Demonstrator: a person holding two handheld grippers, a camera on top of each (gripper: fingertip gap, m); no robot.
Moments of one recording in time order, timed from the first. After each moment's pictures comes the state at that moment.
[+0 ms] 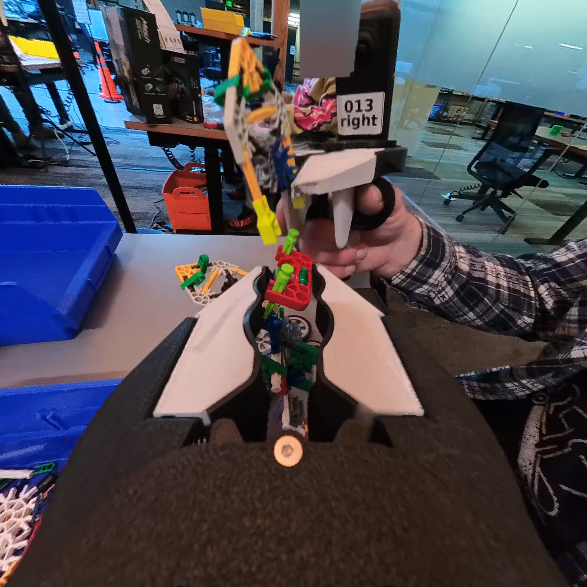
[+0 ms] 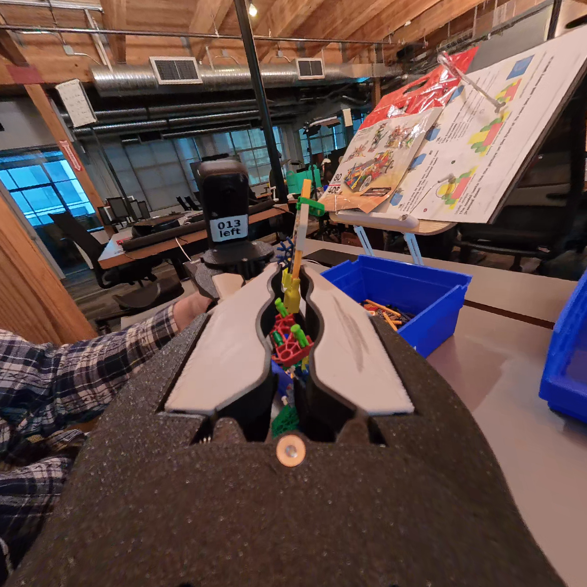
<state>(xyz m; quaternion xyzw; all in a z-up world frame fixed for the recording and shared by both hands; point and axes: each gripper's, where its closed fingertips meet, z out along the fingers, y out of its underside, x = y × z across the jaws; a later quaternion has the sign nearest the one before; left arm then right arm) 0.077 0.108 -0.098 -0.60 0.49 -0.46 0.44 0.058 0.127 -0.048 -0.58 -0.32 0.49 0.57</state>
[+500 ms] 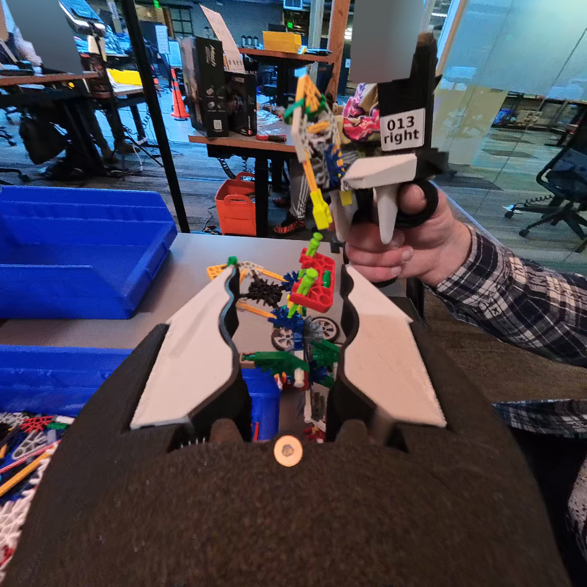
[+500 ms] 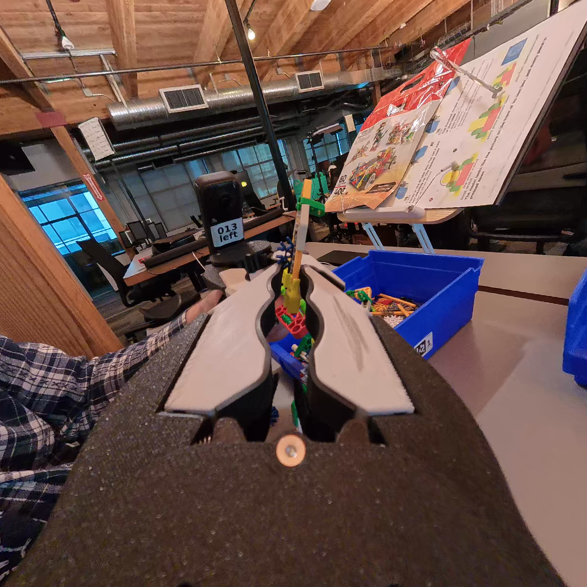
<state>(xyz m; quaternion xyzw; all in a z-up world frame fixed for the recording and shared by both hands) 0.061 0.121 -0.094 -0.62 0.45 -0.41 0.50 0.073 0.115 -0.050 -0.58 -0.29 0.52 0.55</state>
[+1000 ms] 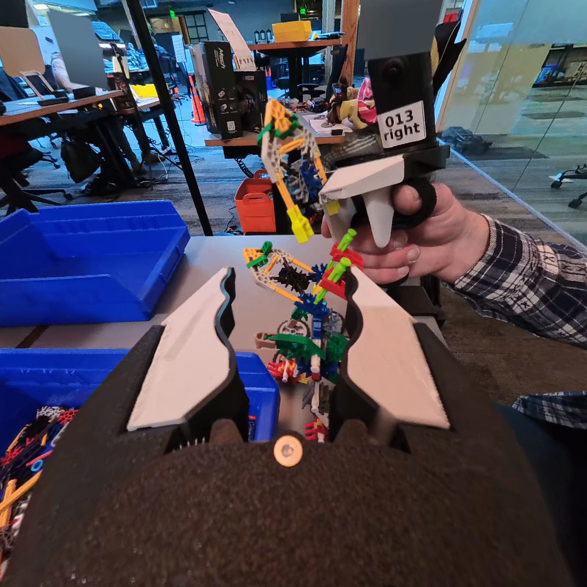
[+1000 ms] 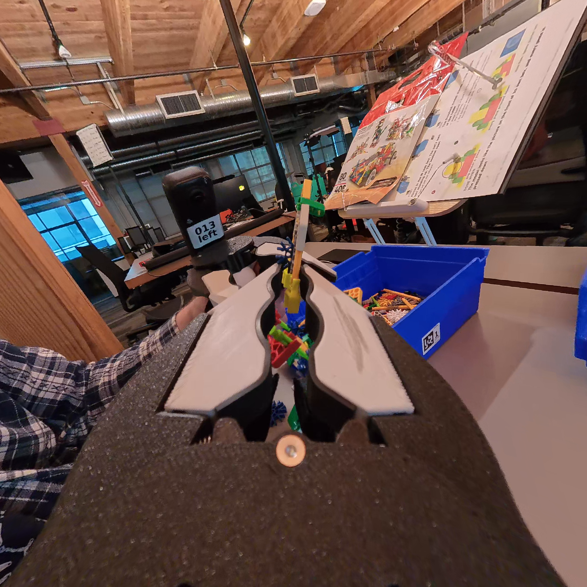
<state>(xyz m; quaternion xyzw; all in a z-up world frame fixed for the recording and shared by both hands) 0.063 0.103 -0.093 -0.61 0.47 -0.36 0.52 0.072 0.104 -0.058 -0.59 -0.27 0.52 0.55</state>
